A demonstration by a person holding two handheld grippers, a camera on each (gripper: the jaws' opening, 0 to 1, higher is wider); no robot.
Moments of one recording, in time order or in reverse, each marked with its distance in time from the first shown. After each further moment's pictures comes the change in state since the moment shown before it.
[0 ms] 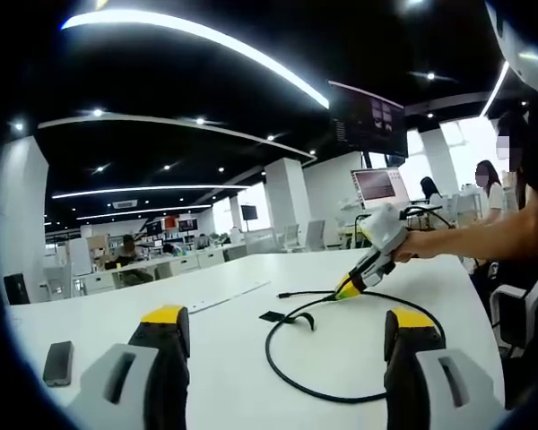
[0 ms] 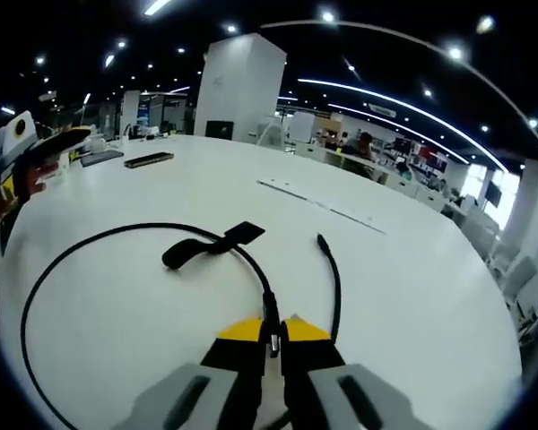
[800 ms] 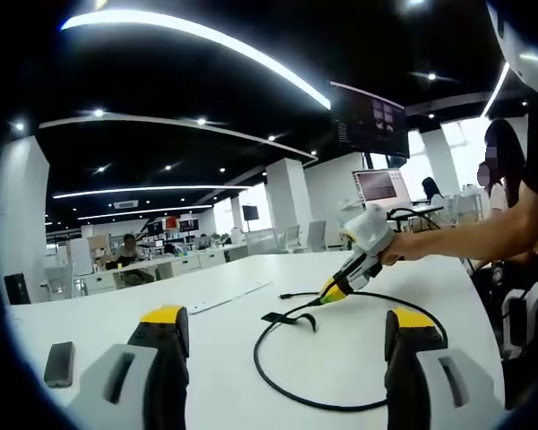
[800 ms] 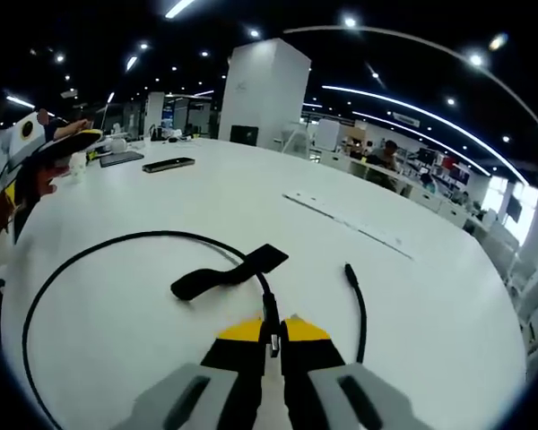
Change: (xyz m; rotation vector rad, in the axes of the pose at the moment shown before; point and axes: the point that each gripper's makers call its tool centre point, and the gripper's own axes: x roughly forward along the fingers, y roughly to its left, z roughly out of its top) left arm 0.000 0.002 0.002 -0.001 -0.002 0.005; right arm 0.023 0.014 0.026 -0.062 -0.038 0.112
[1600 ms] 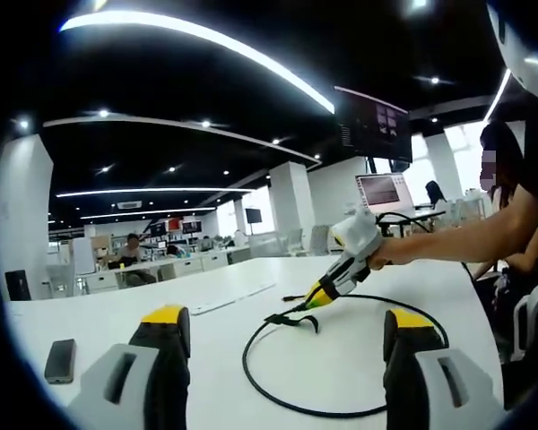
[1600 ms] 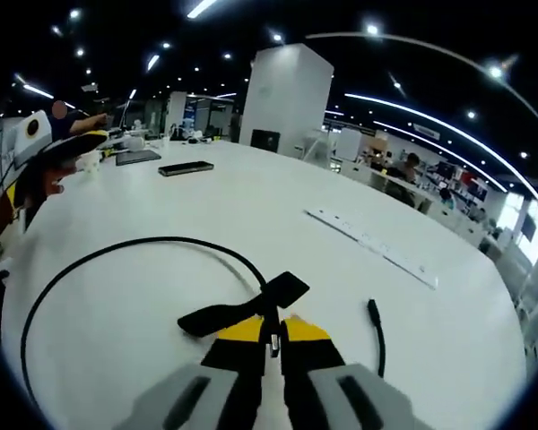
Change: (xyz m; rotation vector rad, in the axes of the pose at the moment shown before) left arm -0.005 0.005 0.002 -0.013 -0.017 0.015; right arm 0.025 0.014 0.029 -0.067 -0.033 0.086
